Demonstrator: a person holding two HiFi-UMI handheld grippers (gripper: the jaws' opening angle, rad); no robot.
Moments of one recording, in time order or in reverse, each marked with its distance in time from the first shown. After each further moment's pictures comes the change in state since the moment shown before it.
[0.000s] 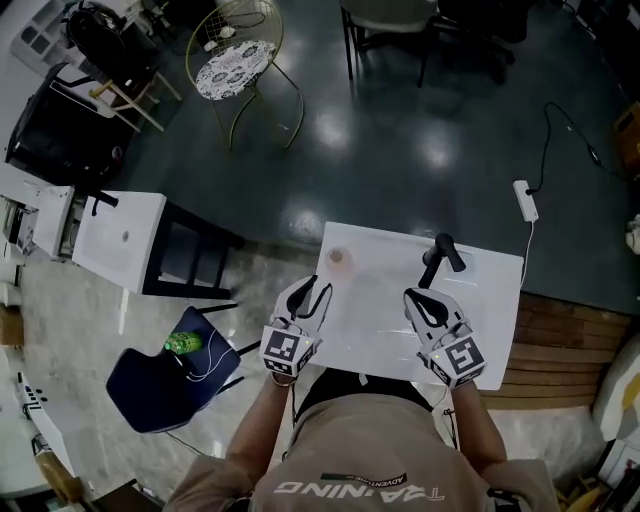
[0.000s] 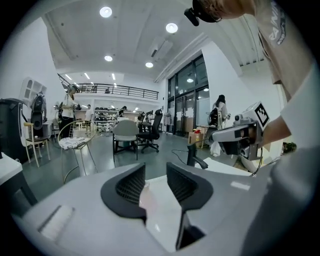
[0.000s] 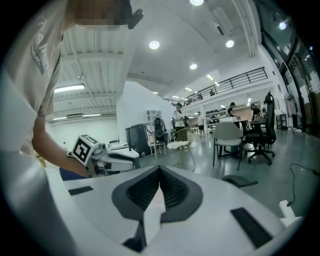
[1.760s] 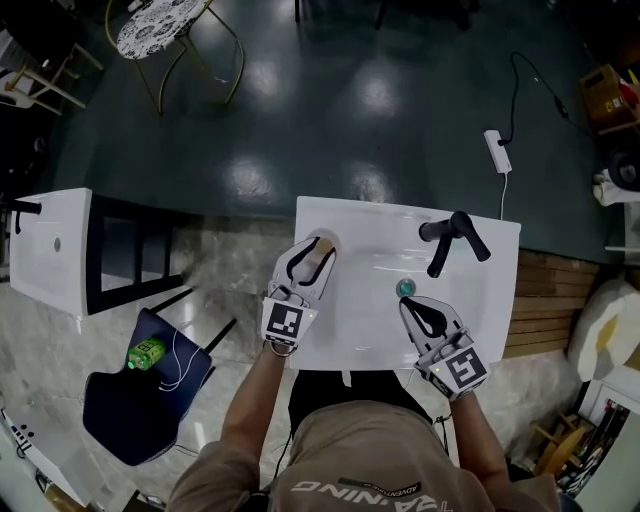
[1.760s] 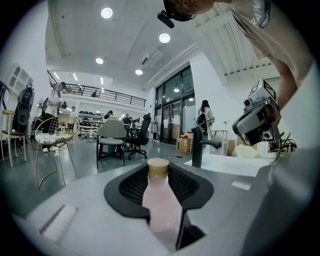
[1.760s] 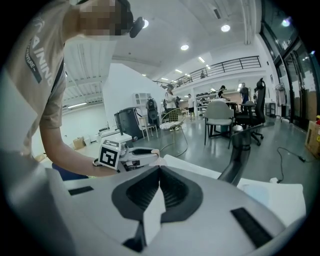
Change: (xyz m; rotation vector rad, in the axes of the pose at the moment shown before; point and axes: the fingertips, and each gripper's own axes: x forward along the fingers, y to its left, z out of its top) left arm 0.093 0.023 -0.076 0.037 -0.132 -0.182; right arm 0.028 0.021 -0.074 0.065 0.212 -0.097
